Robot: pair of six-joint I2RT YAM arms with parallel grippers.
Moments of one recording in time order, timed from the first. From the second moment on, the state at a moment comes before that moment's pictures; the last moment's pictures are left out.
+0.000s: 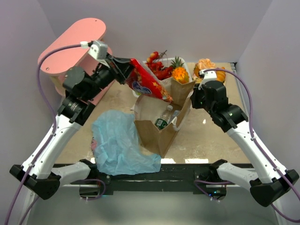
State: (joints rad) left arm -0.47 1.12 1.38 0.05 0.29 -0.31; right arm 0.48 1.05 1.16 -0.61 0.22 0.25
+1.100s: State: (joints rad) left arm -0.74 1.33 1.18 -0.09 0.11 -0.20; right arm 0.48 1.03 1.15 -0.61 0.25 0.25
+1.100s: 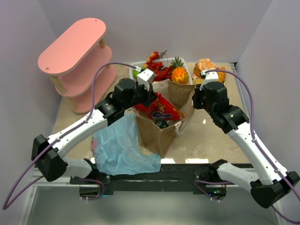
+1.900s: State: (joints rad) left arm -0.83 1.39 1.26 -0.17 0.09 0.01; right arm 0.48 0.97 1.12 -0.83 0.22 0.39
